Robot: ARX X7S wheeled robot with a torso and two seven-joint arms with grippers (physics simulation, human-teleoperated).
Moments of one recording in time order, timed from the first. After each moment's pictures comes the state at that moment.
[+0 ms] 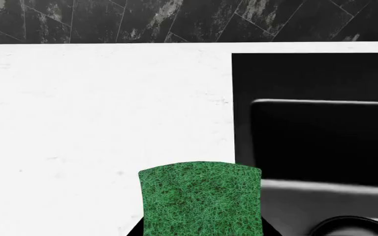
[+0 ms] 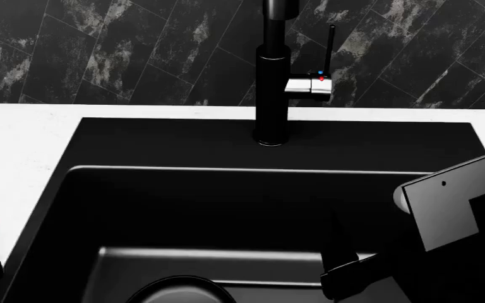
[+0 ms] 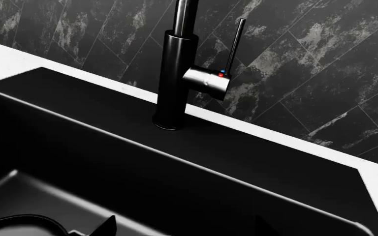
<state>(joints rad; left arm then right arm) -0.49 -0.60 -0.13 0.43 -1.11 -1.31 -0.65 0.57 0.85 -0.36 -0.33 0.91 0.71 0.16</state>
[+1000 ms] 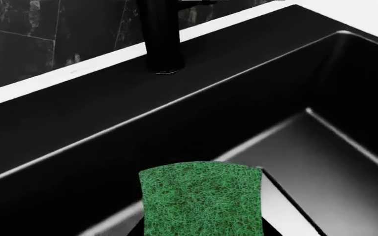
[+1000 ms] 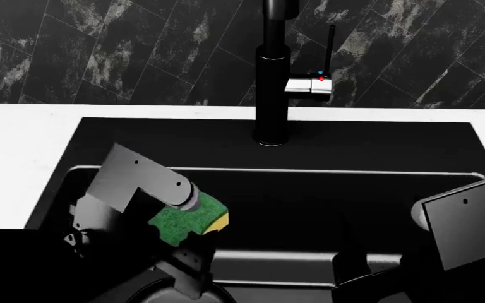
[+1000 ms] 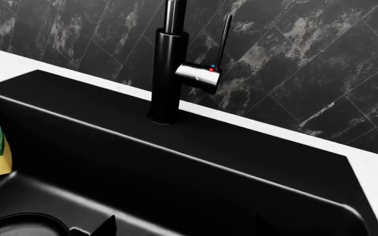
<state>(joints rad) -0.89 -0.26 0.50 0.14 -0.97 -1.23 -0.38 0.47 0.90 -0.30 -0.38 0.96 0.66 0.19</state>
